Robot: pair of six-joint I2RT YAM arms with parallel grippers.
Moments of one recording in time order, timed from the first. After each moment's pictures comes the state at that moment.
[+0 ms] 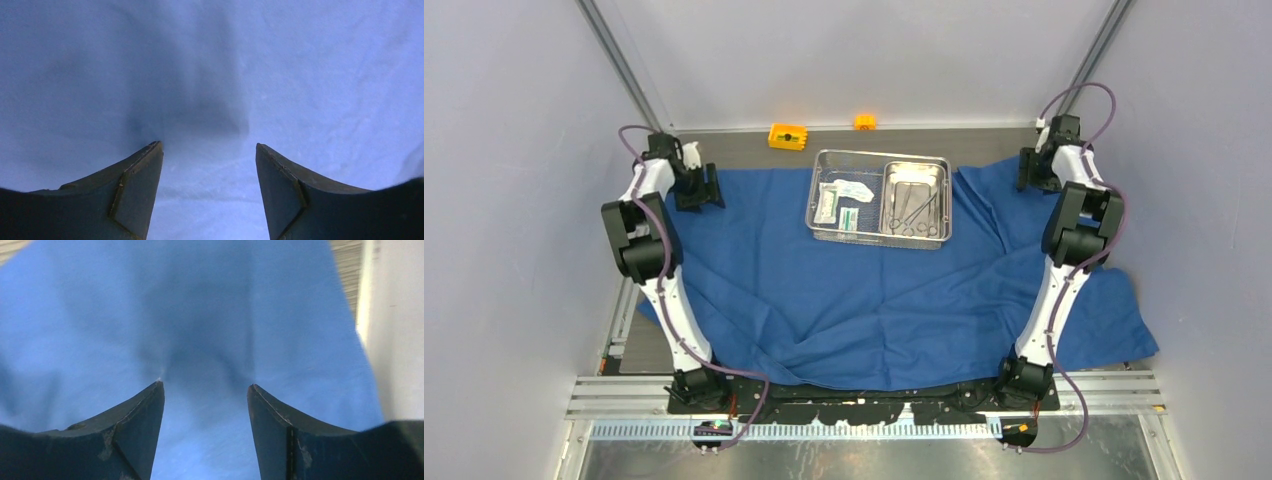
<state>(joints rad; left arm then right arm) 0.26 2.22 1.78 -0.71 0.28 0.09 -0.28 2.31 1.91 -0.64 0.05 -0.15</state>
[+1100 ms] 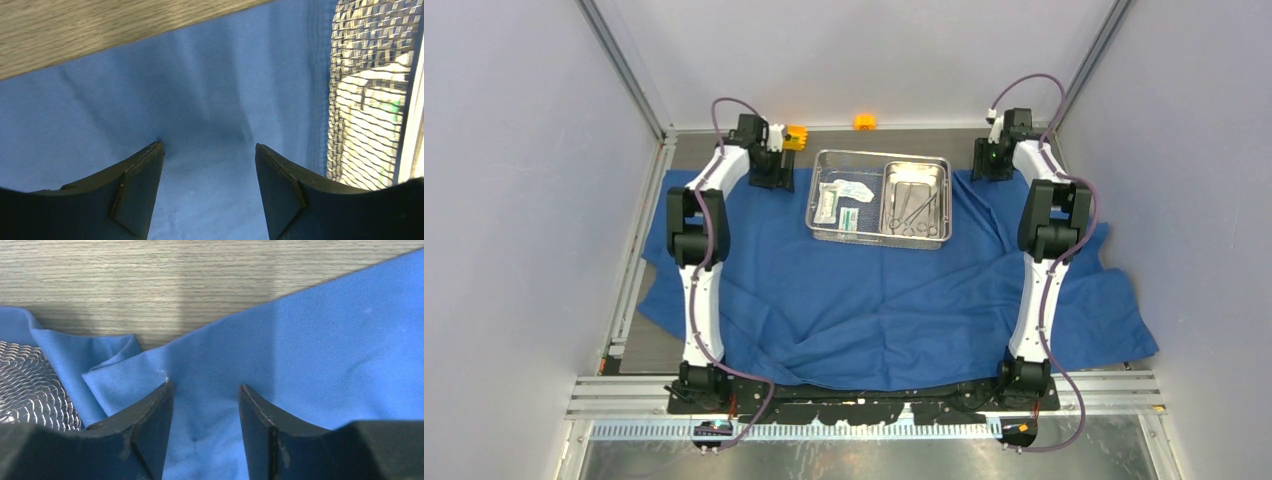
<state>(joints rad) -0.11 2.33 1.95 -0.63 0.30 0.03 -0.10 2.35 1.95 -0.58 -0.17 -0.05</state>
